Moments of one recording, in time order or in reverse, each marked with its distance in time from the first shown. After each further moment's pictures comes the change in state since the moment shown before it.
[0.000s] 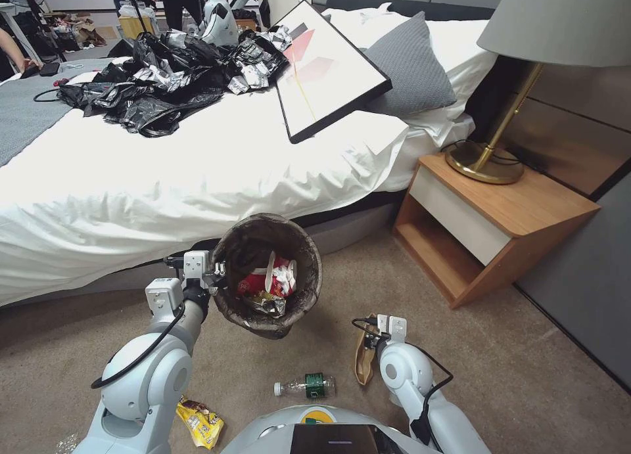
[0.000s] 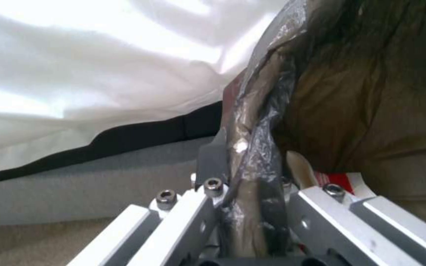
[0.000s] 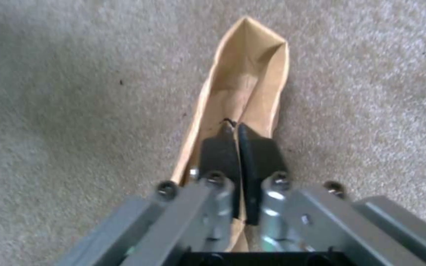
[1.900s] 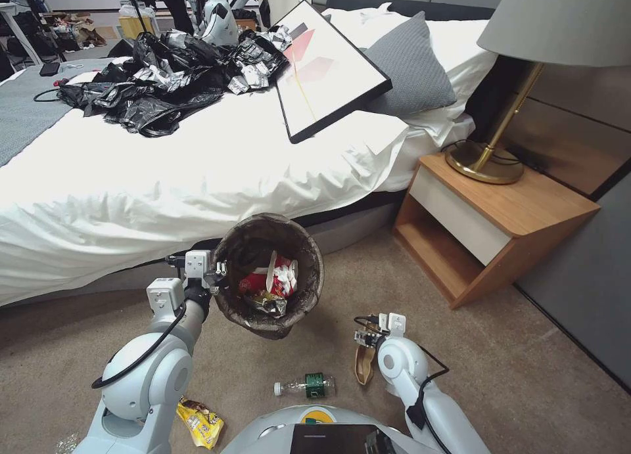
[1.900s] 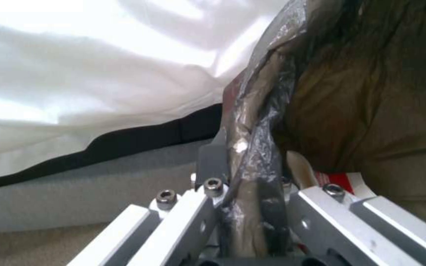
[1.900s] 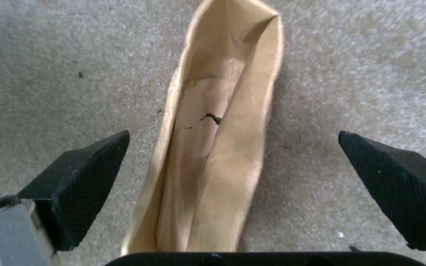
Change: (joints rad) left arm -0.002 0.001 0.002 0.003 0.016 -0.007 0.023; right arm 0.074 0.023 -0.009 -0.133 0.040 0.000 0.047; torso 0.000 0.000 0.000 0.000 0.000
